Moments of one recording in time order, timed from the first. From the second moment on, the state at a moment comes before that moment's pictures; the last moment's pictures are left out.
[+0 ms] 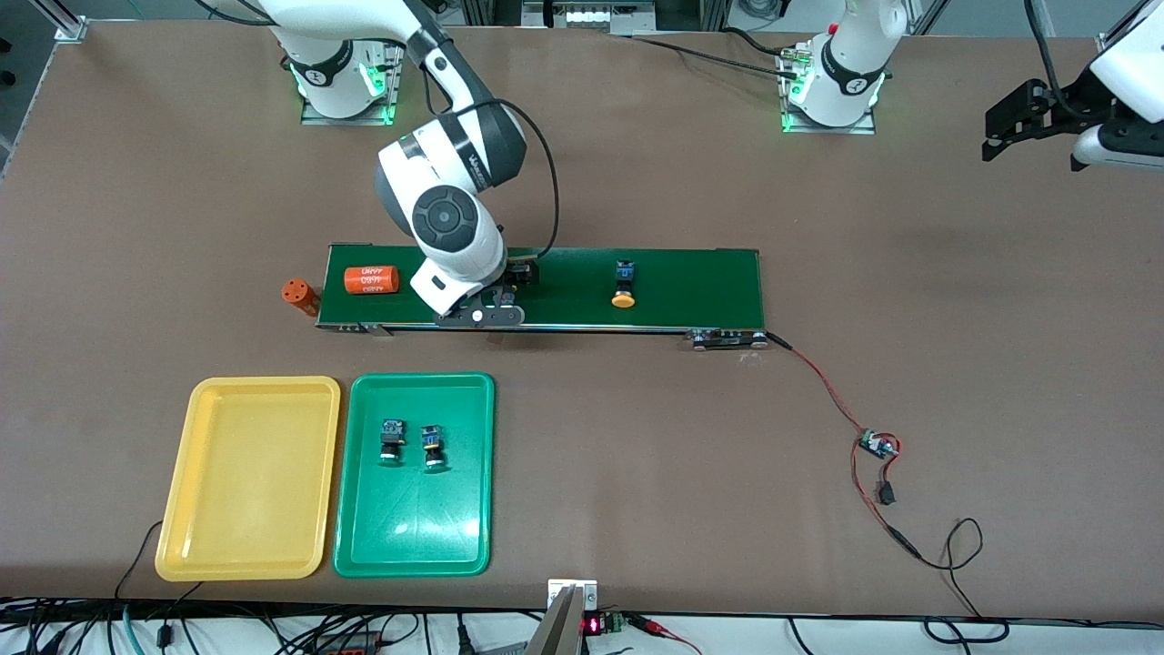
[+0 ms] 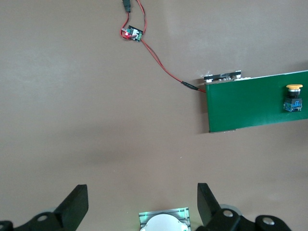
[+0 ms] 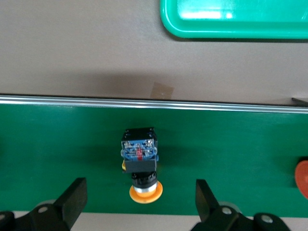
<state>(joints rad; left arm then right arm) 0.13 -0.07 -0.20 -1.53 -0.01 1.37 0.07 0.66 0.51 -0.06 -1.65 0.12 1.99 0.53</state>
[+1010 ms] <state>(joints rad) 0.13 0.08 -0.20 -1.50 -0.05 1.42 0.06 0.63 0.61 -0.08 -1.65 0.12 2.02 0.53</state>
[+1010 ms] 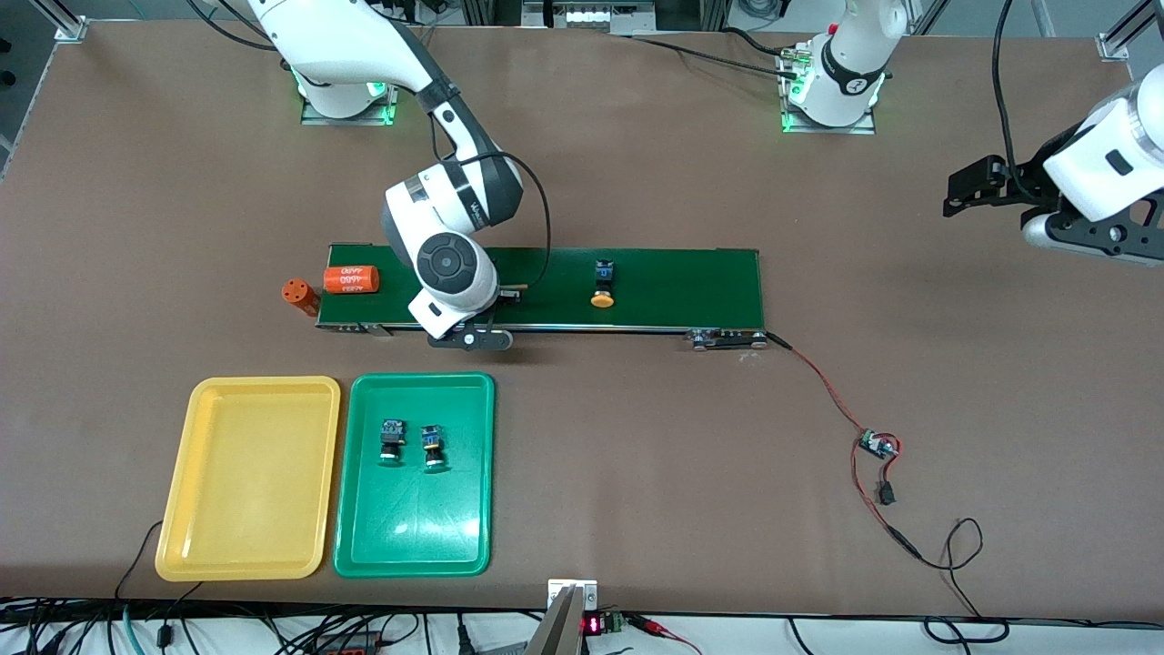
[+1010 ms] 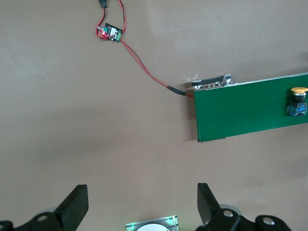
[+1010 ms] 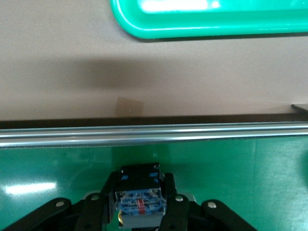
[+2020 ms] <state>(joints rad) 0.14 0.08 -0.20 -1.49 -0.04 1.42 0.06 0.34 0.72 -0.24 -1.44 0.03 2.16 0.28</state>
